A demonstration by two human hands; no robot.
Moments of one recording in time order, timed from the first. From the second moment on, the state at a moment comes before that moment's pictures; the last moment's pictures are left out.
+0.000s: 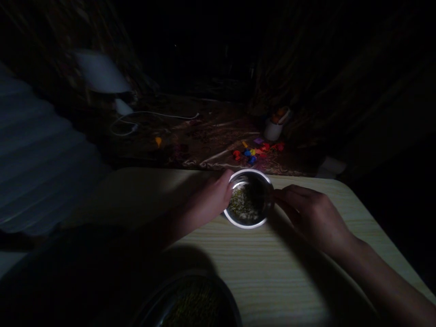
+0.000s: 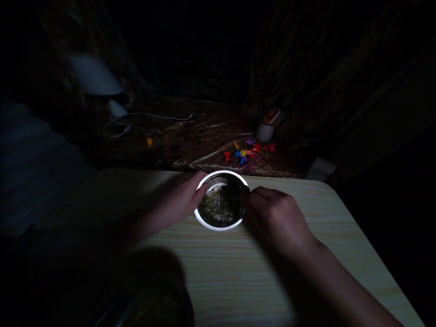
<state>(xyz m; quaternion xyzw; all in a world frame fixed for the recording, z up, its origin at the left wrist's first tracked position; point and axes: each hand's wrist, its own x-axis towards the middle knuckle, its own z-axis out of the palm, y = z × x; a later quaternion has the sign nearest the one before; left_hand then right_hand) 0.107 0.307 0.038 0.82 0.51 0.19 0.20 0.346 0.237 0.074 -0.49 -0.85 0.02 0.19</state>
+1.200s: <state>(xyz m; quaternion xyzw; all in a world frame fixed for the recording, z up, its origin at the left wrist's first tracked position) 0.113 0.306 0.046 0.85 0.51 0.14 0.06 0.342 0.244 0.063 -0.47 -0.88 -0.06 0.09</state>
